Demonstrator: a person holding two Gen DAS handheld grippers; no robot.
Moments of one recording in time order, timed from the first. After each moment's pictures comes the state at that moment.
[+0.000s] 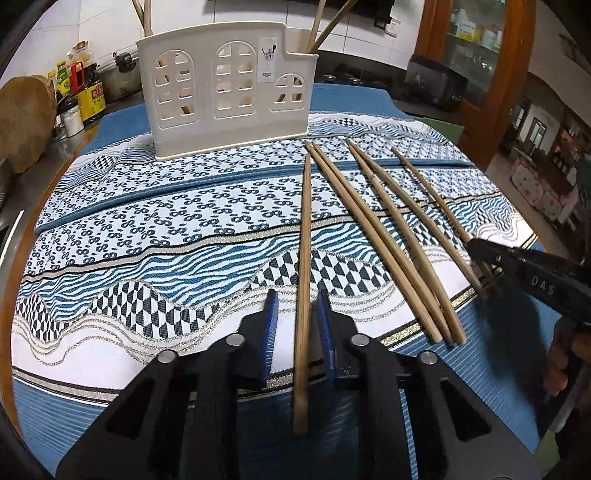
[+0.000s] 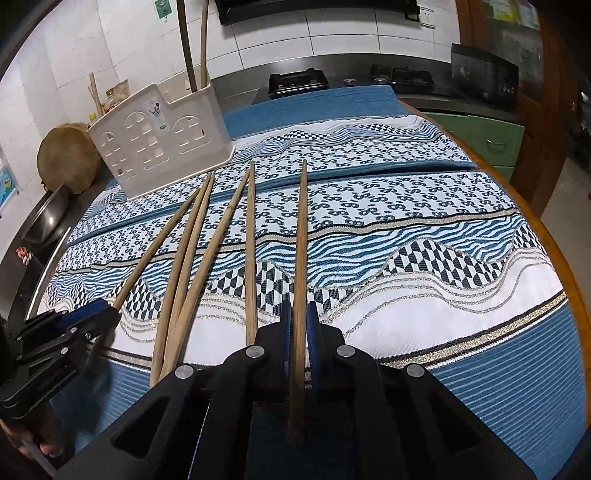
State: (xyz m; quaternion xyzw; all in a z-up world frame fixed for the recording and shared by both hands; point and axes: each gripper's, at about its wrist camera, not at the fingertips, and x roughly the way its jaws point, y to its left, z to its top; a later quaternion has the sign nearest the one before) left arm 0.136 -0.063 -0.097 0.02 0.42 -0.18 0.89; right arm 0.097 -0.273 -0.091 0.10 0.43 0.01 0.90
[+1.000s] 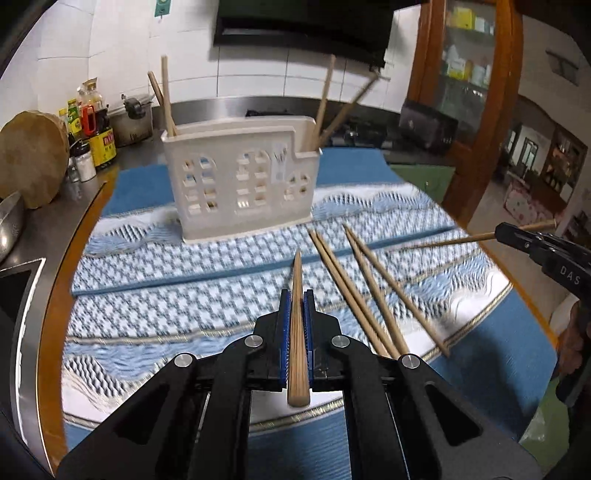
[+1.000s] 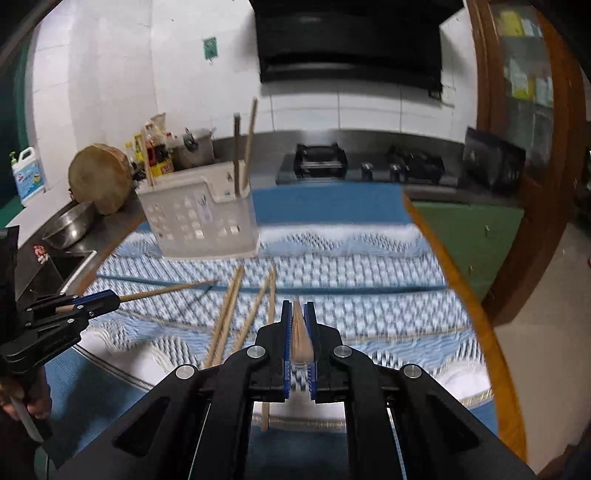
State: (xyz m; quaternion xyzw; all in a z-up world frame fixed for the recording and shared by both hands) left arm 0.140 -0.038 -0.010 0.01 0.34 -0.19 0.92; right arm 0.088 -0.276 0.028 0.03 0.32 0.05 0.95
